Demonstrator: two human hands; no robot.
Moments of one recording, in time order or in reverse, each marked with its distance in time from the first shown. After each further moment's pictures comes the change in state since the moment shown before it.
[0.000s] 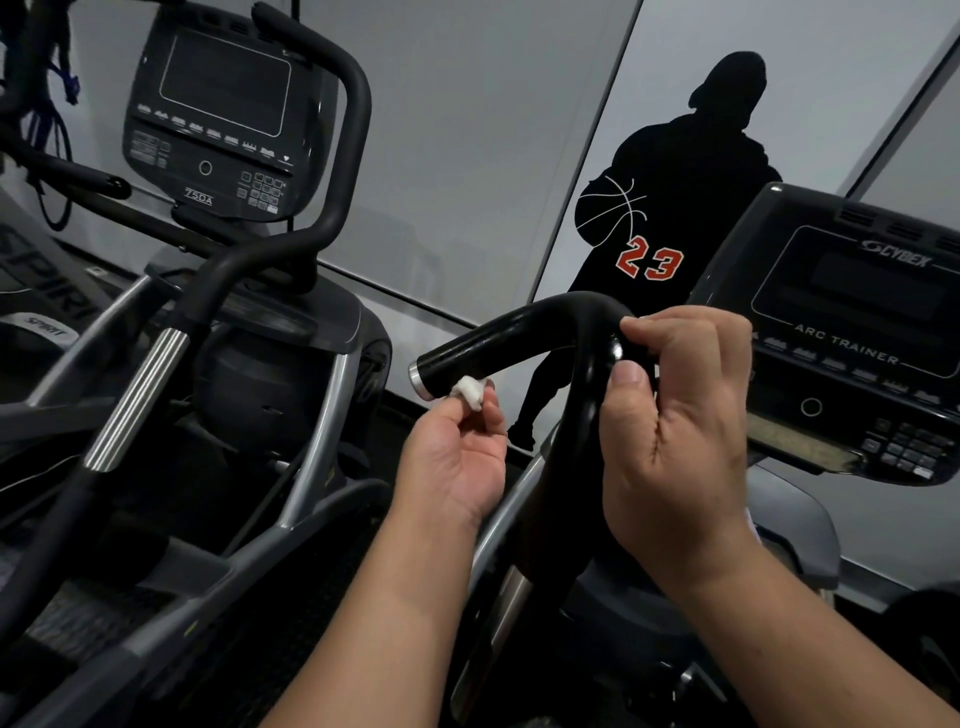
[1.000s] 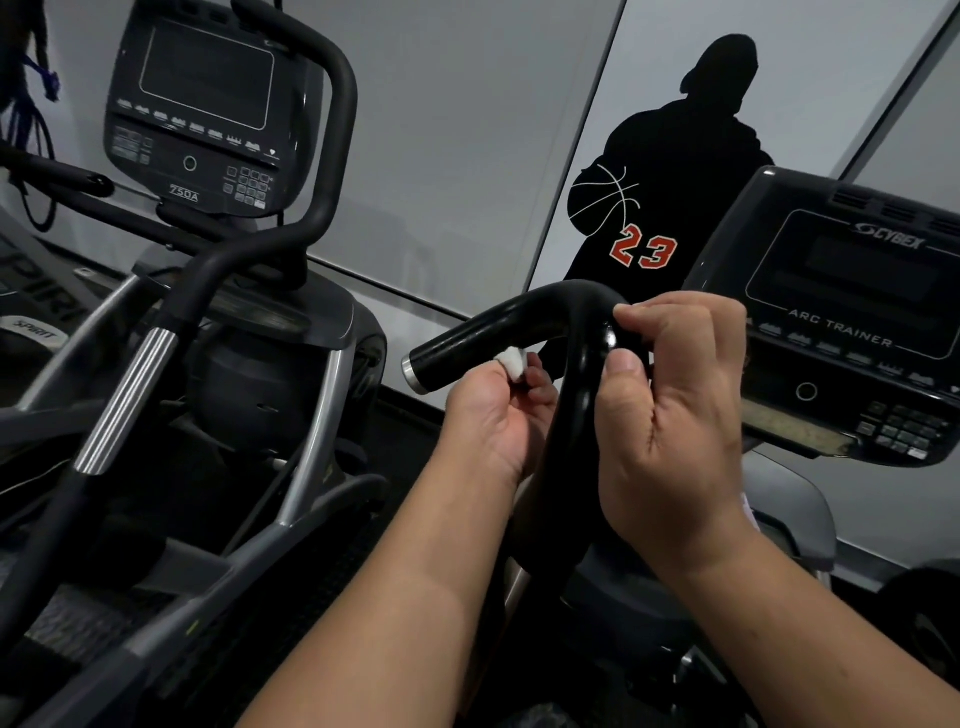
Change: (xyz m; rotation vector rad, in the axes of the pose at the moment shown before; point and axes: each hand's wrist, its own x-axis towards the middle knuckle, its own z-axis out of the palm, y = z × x) left_hand 0.021 -0.021 0.033 0.199 -0.081 -0.161; right_hand 0.001 0.001 0.002 0.012 0.006 0.005
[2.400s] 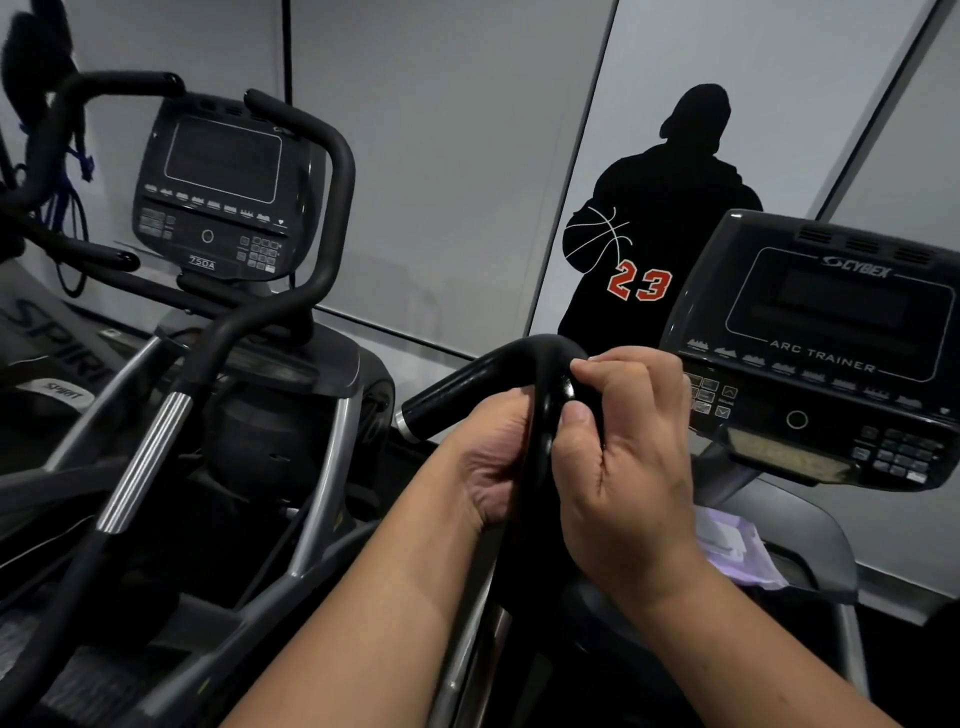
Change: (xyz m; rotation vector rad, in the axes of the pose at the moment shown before) left_hand -0.030 0.002 0.016 0.606 -0.493 -0.164; right_hand -0.001 0.000 -0.002 -0.007 0.007 0.002
